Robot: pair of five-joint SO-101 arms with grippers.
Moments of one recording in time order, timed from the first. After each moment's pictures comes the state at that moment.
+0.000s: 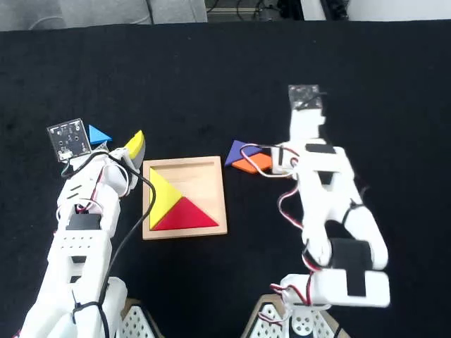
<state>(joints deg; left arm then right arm) -7.1 -45.8 77.1 5.7 14.2 2.8 -1.2 40.8 36.0 6.3</state>
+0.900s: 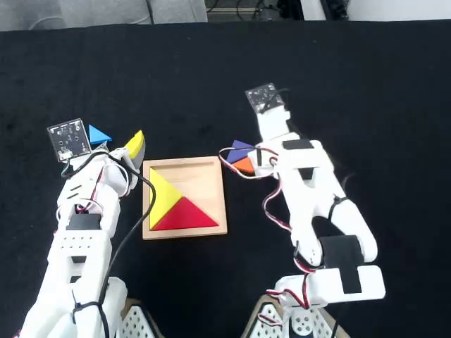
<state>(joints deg) -7.1 -45.8 77.1 5.7 14.2 -4.7 -1.2 38.5 38.0 16.6</state>
